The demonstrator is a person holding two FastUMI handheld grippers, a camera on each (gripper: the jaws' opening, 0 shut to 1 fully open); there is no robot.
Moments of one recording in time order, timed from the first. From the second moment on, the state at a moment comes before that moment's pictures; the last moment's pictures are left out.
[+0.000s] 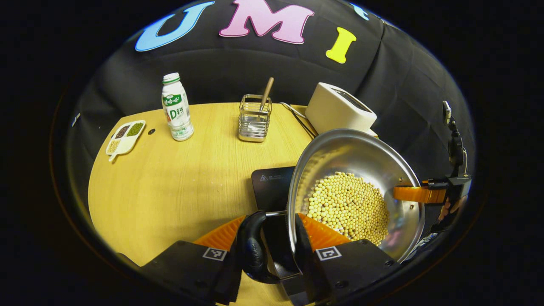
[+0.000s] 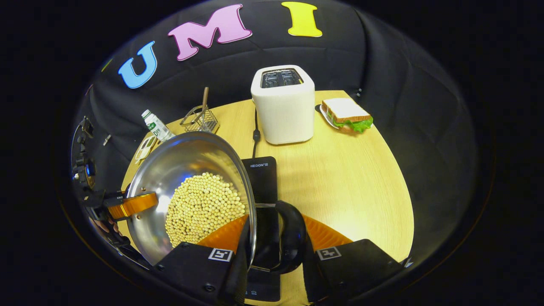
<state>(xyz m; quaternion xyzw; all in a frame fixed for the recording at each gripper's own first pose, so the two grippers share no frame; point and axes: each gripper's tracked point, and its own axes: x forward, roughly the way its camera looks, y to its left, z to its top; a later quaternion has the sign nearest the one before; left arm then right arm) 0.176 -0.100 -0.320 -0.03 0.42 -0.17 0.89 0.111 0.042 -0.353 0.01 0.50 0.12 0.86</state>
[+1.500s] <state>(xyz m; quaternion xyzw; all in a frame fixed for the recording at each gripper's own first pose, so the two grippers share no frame) 0.155 -0.098 -0.297 -0.03 0.45 -0.11 0.88 0.115 0.009 -0.322 0.08 0.47 0.09 0.87</state>
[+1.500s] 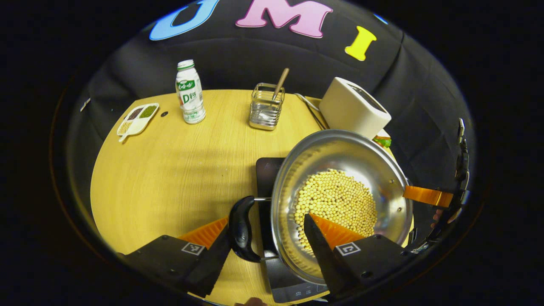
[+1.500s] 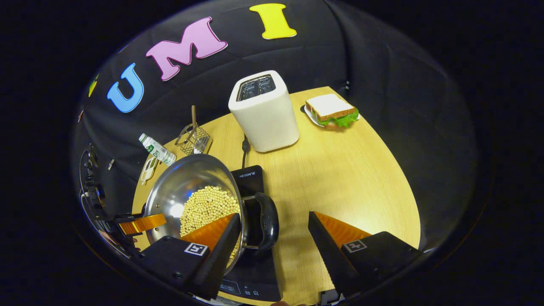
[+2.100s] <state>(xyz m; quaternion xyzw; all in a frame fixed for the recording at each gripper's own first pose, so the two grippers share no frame) 0.114 -0.065 -0.123 -0.03 0.23 -0.11 0.97 0.074 -0.001 -0.155 0.06 0.25 0.04 0.97</state>
